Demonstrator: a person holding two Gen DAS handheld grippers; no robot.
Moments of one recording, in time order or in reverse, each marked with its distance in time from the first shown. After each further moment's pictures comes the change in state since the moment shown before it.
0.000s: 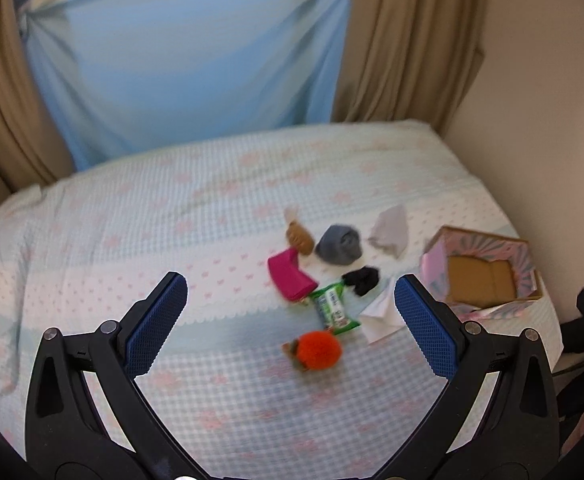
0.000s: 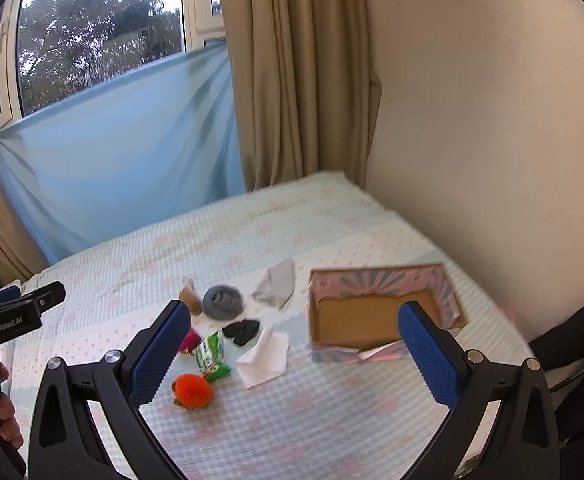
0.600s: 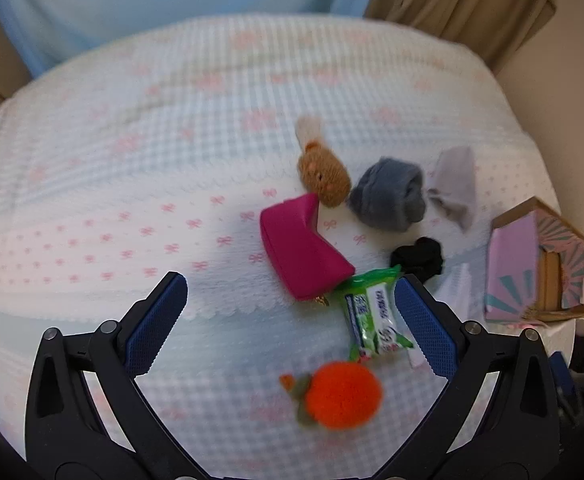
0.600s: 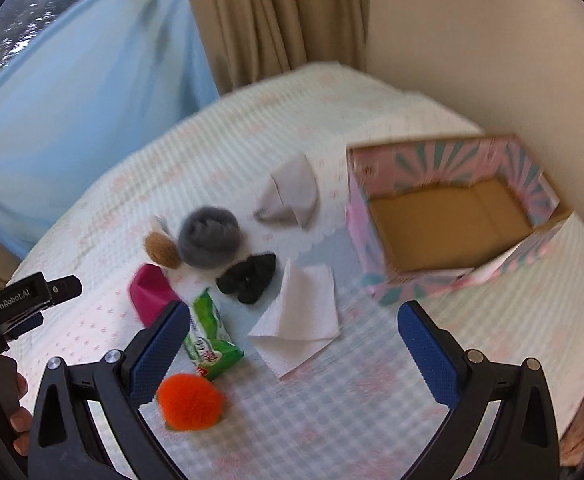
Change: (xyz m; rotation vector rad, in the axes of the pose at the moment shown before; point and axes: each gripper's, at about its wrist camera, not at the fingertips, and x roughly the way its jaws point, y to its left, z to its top) left arm 0.259 0.022 -0.022 -0.087 0.317 -0.034; right arm 0.222 0.033 -0.088 0.199 0.270 -0.030
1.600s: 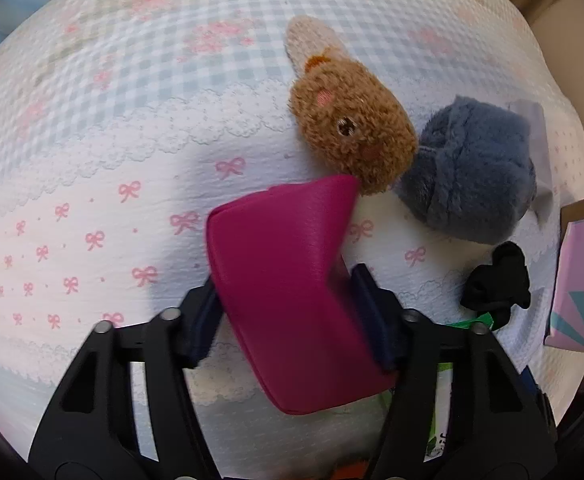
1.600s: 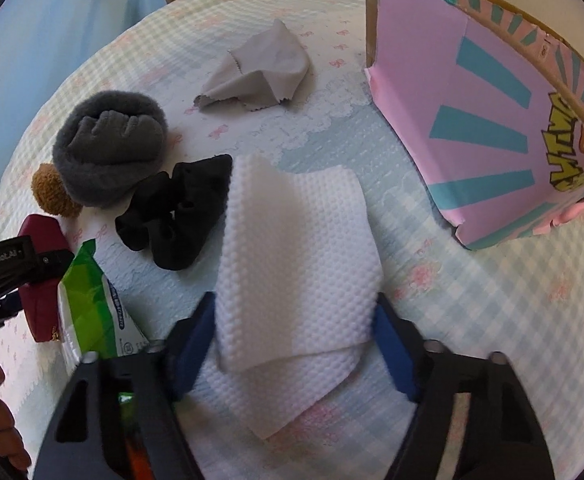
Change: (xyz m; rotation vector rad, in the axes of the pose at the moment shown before) left arm 0.154 -0.012 0.017 0.018 0.154 -0.003; right arm 0.142 -0.001 -0.038 0.027 0.169 -0.065
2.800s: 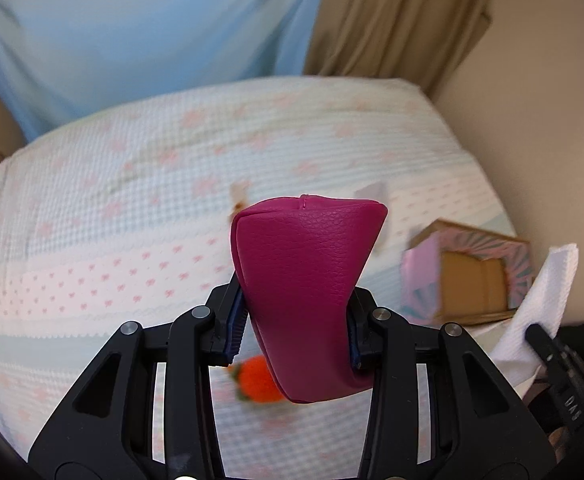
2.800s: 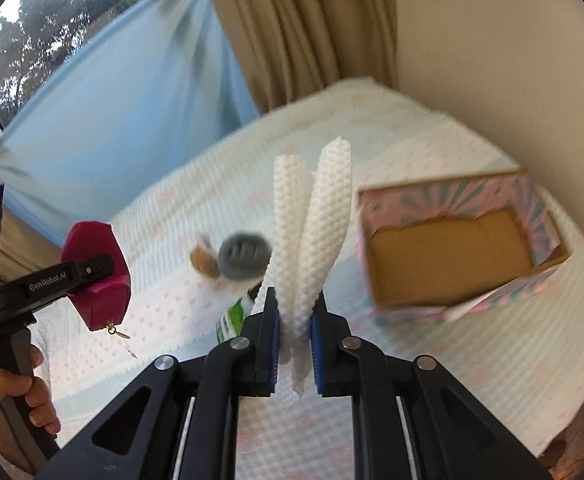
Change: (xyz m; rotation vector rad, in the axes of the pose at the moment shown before) left arm -0.296 -0.084 -0.051 0.090 -0.307 -0.062; right arm -0.280 -0.073 0.069 -0.109 -0.211 0.236
